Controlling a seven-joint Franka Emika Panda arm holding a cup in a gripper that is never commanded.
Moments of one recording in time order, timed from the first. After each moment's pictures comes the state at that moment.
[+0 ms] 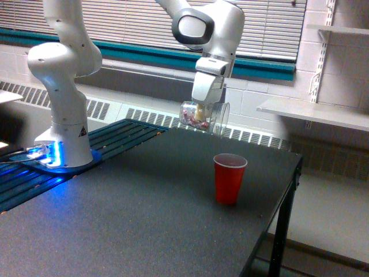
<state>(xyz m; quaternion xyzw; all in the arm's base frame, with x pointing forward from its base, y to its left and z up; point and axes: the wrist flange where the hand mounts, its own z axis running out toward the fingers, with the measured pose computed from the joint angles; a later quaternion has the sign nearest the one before) 0.483 0.024 0.350 0.94 -0.31 -0.02 0.10</state>
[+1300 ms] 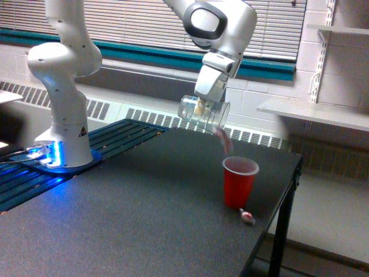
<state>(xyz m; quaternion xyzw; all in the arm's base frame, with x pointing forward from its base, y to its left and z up) 0.496 0.026 0.357 0.93 -0.31 -0.05 0.17</state>
